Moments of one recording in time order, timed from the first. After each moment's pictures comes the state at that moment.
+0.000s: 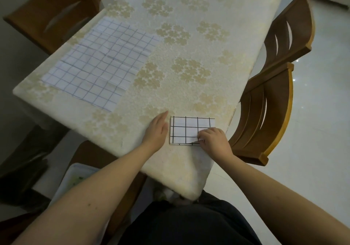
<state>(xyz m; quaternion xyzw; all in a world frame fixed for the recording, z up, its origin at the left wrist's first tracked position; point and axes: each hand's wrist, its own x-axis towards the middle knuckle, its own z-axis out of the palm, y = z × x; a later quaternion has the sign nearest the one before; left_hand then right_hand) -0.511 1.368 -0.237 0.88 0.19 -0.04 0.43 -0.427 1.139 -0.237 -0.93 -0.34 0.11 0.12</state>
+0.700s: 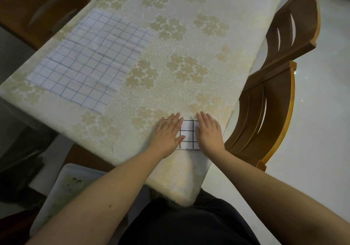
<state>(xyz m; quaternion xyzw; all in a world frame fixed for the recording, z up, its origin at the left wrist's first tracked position) -0.480 1.333 -0.266 0.99 0.01 -0.13 0.06 -0.400 1.157 -0.250 -0.95 -0.26 0.10 0.13</state>
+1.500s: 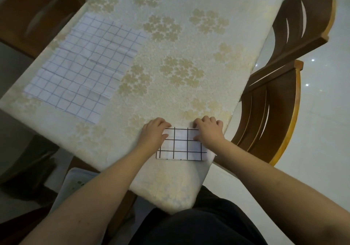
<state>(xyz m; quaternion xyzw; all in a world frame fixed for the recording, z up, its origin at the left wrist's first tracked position) -0.443 1.358 -0.250 0.96 0.11 -0.10 0.22 -0.333 1.162 -0.237 -0.93 -0.28 0.24 0.03</state>
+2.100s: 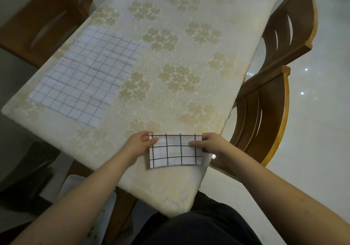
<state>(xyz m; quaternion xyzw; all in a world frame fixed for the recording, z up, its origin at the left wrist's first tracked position) -0.475 1.375 -0.211 0.66 0.39 -0.16 0.62 -0.350 1.128 -0.200 -0.78 0.00 0.48 0.39</state>
